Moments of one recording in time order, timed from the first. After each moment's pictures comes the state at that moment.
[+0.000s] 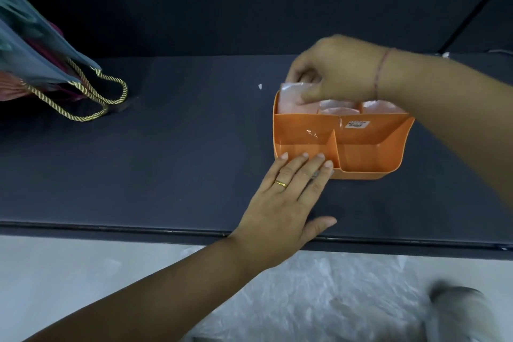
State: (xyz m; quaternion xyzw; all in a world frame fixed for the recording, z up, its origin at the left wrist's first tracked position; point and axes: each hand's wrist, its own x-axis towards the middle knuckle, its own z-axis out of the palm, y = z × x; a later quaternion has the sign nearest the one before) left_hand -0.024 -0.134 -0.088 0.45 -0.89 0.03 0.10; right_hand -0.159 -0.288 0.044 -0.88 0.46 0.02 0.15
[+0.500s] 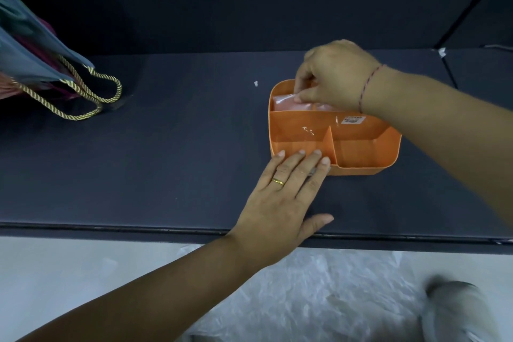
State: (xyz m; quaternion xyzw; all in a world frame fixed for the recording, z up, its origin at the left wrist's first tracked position) left_hand -0.027 -0.133 -0.090 0.46 -0.88 0.05 0.10; right_hand -0.166 -0.290 0.018 -0.88 0.48 -0.02 0.05
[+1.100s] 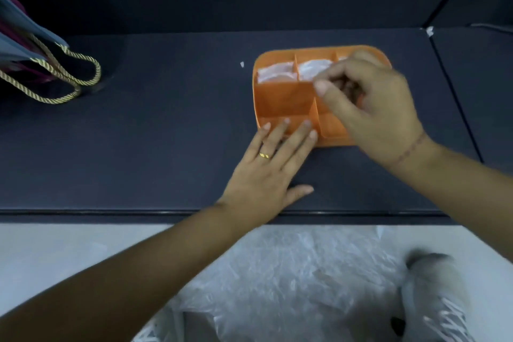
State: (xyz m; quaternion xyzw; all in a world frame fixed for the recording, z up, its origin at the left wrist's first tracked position) left_hand -0.029 -0.149 -0.109 0.43 -0.88 0.16 0.09; right_hand -0.207 -0.198 -0.006 -0.75 0.50 -0.39 0.18
